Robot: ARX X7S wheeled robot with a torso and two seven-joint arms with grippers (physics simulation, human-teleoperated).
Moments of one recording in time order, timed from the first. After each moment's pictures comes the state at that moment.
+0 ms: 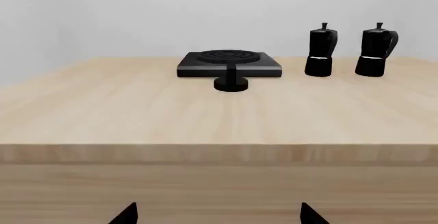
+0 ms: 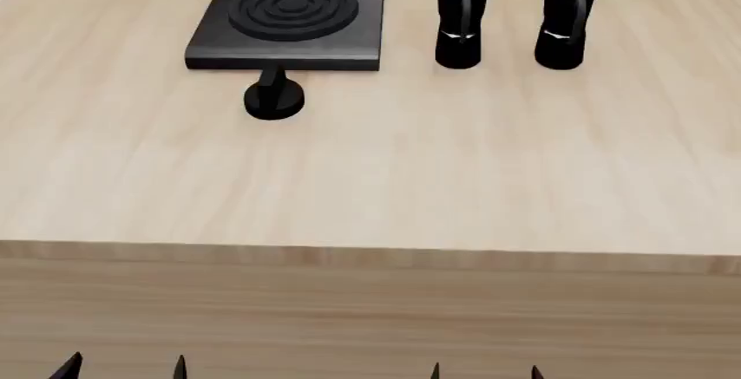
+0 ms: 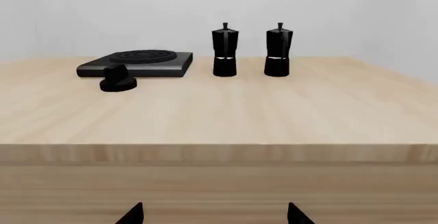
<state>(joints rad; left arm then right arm) 0.00 0.00 0.00 0.00 0.00 0.00 0.00 0.00 0.00 0.00 0.00 0.00 0.00 0.00</state>
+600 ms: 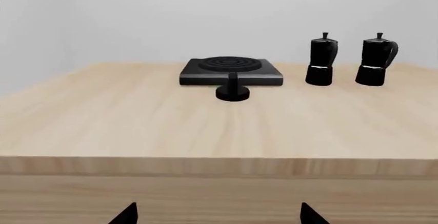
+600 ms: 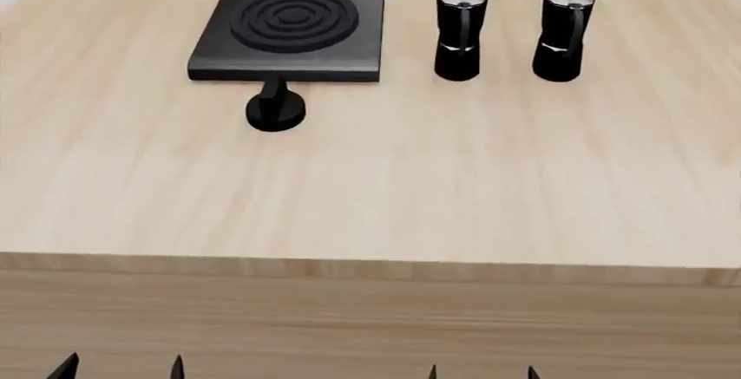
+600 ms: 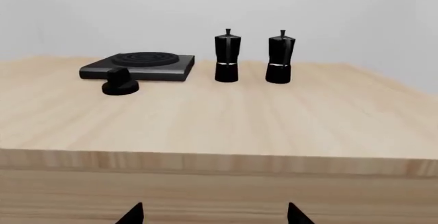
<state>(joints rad) 0.01 -0.06 0.06 0.01 -0.06 0.00 -0.07 0.01 0.06 -0.07 0.05 0.03 -0.03 0.06</state>
